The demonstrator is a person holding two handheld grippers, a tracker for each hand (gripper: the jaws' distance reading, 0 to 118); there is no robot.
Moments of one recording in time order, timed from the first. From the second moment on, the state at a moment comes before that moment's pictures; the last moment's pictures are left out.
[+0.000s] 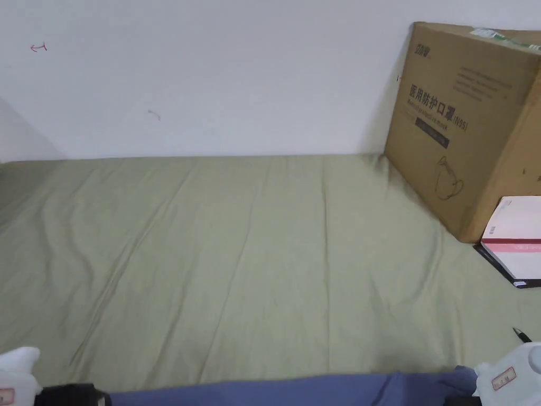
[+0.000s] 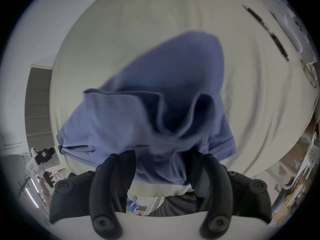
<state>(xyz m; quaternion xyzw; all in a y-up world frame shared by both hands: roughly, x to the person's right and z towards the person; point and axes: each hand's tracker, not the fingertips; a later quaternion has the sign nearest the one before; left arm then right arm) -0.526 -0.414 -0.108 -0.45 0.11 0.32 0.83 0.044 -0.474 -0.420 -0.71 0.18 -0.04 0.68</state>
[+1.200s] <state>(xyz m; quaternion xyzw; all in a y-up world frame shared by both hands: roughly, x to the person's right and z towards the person) -0.581 -0.391 -0.062 -0.31 0.07 0.47 0.82 0.004 -0.323 -0.280 -0.17 0.36 -0.16 0.90</state>
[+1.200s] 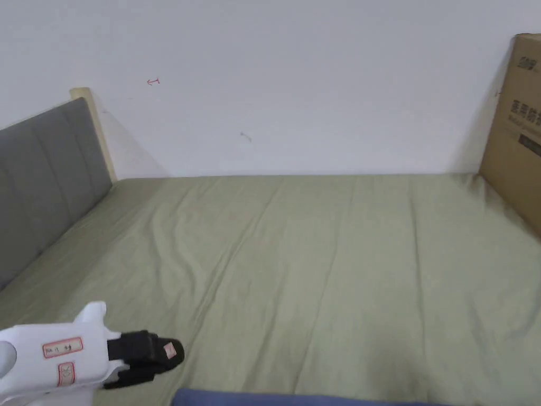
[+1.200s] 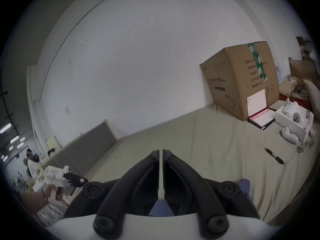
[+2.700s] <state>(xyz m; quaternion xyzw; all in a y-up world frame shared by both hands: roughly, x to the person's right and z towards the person) -0.366 -0.478 -0.245 -0.48 -0.06 0.38 0.79 -0.017 -0.333 -0.281 -0.26 0.35 -0.12 0.89</state>
